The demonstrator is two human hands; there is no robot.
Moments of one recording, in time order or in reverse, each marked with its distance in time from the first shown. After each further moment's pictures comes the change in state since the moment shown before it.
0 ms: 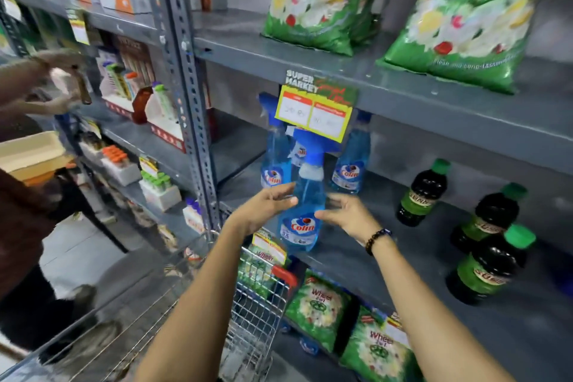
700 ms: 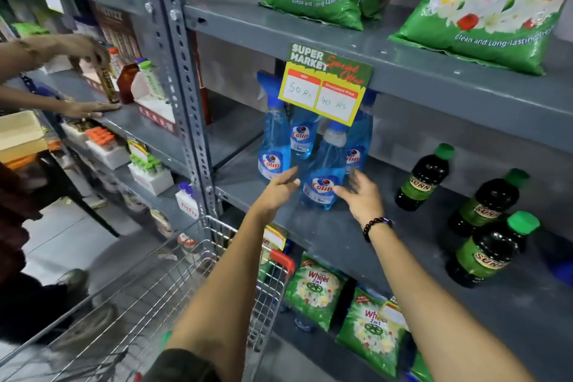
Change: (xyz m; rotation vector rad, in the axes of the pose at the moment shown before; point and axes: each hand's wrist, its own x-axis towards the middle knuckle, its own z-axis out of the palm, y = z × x) left_hand 0.026 -0.011 0.026 -0.112 0.216 -0.087; right_hand 0.007 0.011 -0.002 0.054 0.421 0.056
